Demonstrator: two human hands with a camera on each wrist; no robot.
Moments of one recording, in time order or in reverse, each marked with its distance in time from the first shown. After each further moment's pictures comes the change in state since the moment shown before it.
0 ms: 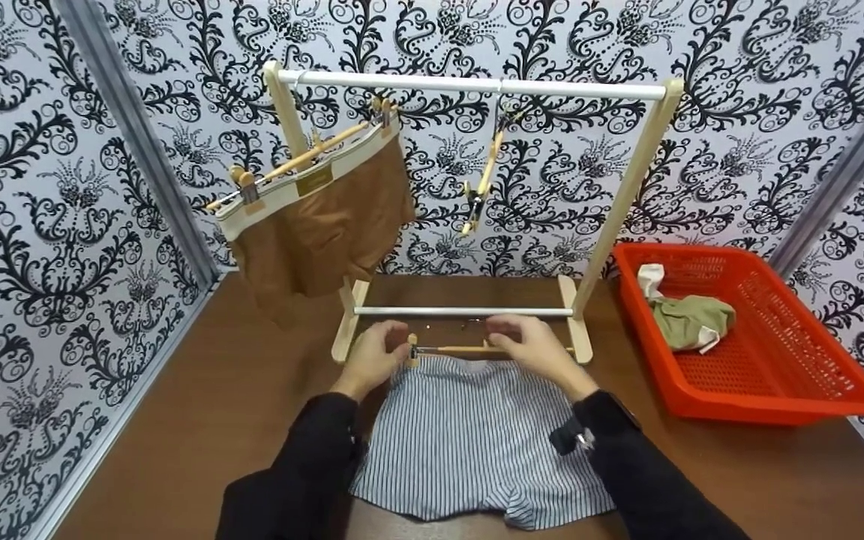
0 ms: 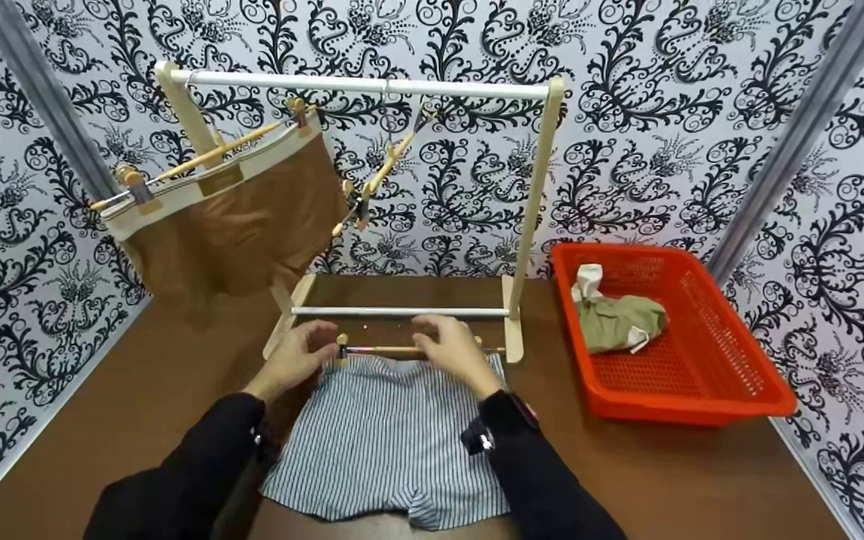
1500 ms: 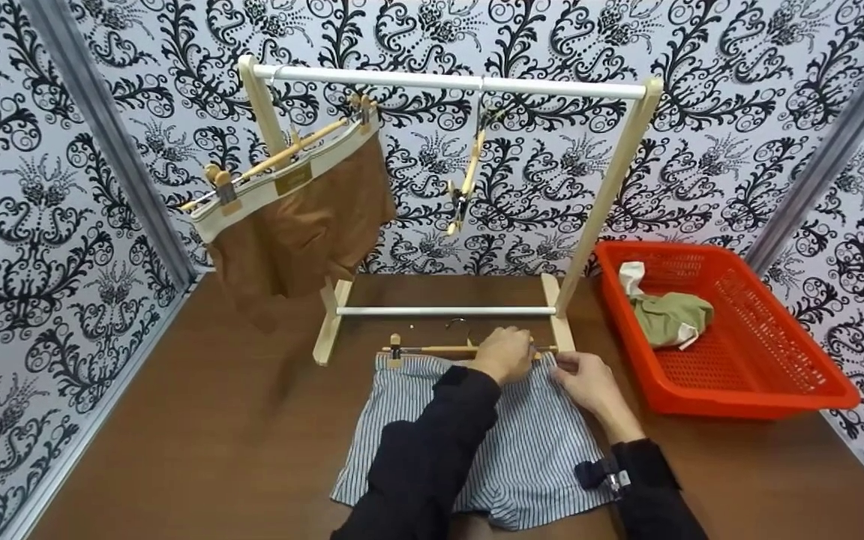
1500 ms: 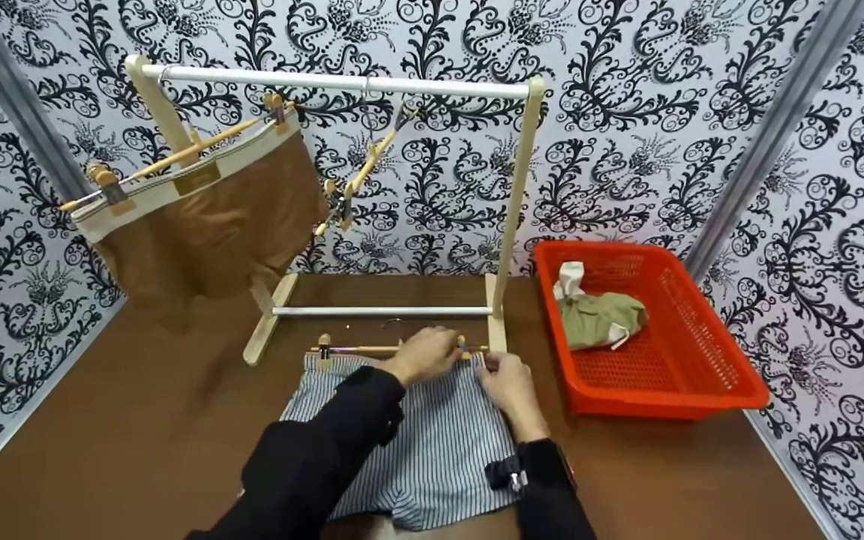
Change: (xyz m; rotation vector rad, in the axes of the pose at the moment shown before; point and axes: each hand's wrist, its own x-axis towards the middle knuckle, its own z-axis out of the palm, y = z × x) left_hand 0.048 0.138 0.157 0.590 -0.323 0.174; right_hand -0.083 0.055 -0.037 -0.061 0.188 0.405
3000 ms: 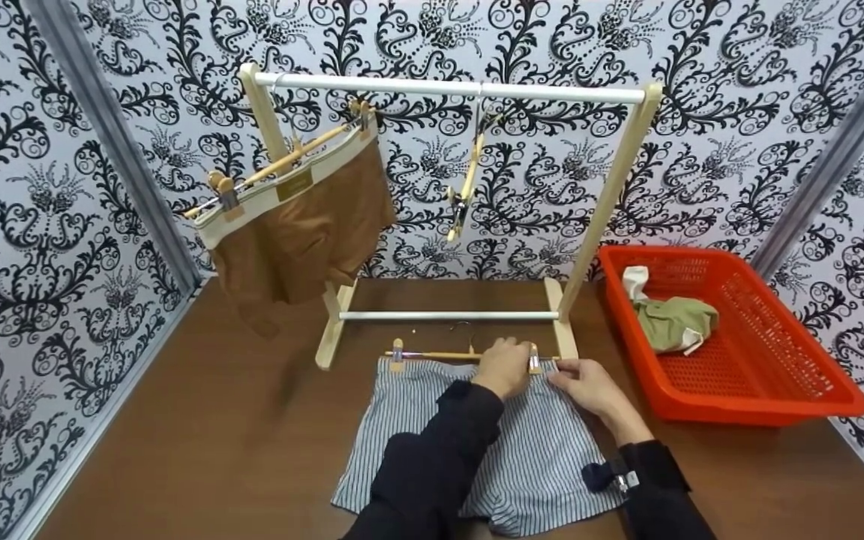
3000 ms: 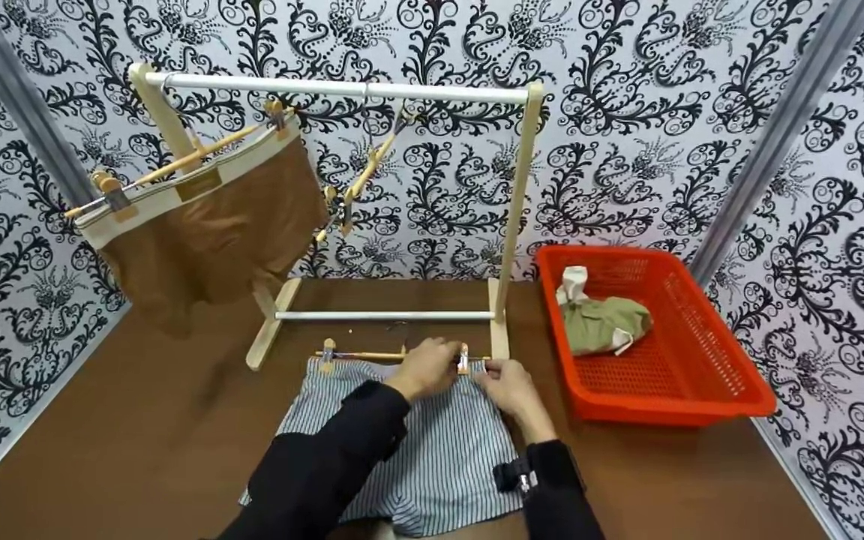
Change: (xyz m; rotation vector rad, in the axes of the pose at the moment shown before) left_hand 0.001 0.000 0.022 0.040 0.038 -0.056; right_hand 0.008 0.008 0.000 0.183 -0.140 0.050
